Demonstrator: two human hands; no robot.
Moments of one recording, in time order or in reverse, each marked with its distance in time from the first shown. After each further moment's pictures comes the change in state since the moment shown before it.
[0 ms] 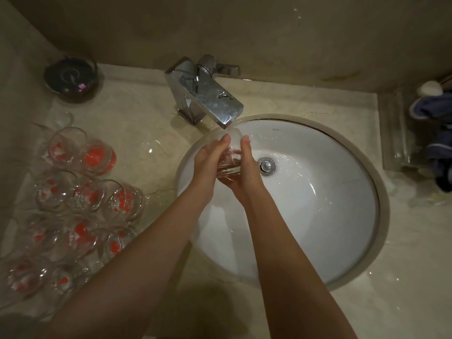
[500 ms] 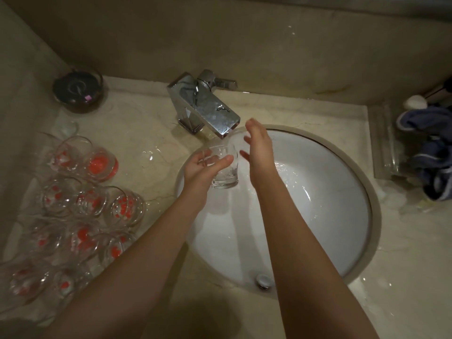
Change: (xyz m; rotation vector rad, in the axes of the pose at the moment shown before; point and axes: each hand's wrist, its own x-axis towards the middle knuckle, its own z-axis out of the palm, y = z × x) left_hand -0.007 0.007 -0.011 0.025 0.043 0.035; right_hand -0.016 -0.065 0.006 -0.209 0.111 -0.294
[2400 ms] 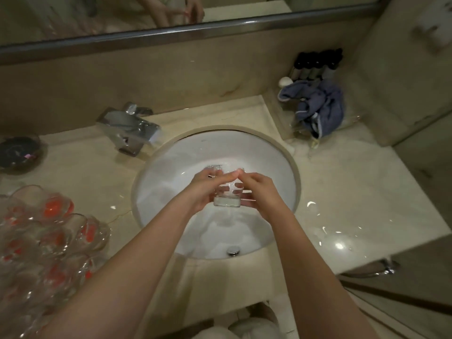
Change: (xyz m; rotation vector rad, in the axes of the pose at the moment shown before) left_hand -0.090 -0.009 0.073 0.513 -0.592 -0.212; right_hand -0.127 0.049 -0.149 0.061 0.127 0.103
